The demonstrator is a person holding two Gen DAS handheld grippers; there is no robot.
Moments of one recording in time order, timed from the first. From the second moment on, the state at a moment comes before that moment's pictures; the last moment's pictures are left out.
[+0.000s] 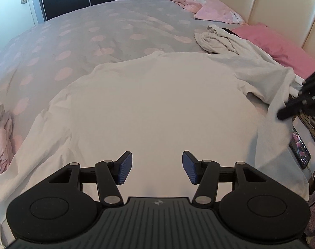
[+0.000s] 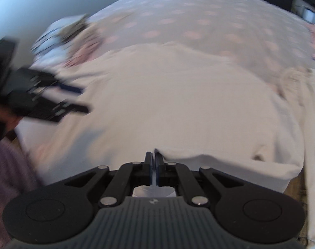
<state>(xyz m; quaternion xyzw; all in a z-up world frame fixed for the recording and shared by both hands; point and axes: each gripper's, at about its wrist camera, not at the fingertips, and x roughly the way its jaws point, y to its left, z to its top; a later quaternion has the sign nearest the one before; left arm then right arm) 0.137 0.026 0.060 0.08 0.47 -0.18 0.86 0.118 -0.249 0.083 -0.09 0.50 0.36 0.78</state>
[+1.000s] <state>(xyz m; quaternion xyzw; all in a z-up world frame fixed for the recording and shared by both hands) 0.062 -0.017 0.010 0.11 0.51 -0.28 0.80 -0.026 -0.202 -0.021 -0.16 0.54 0.38 0.73</state>
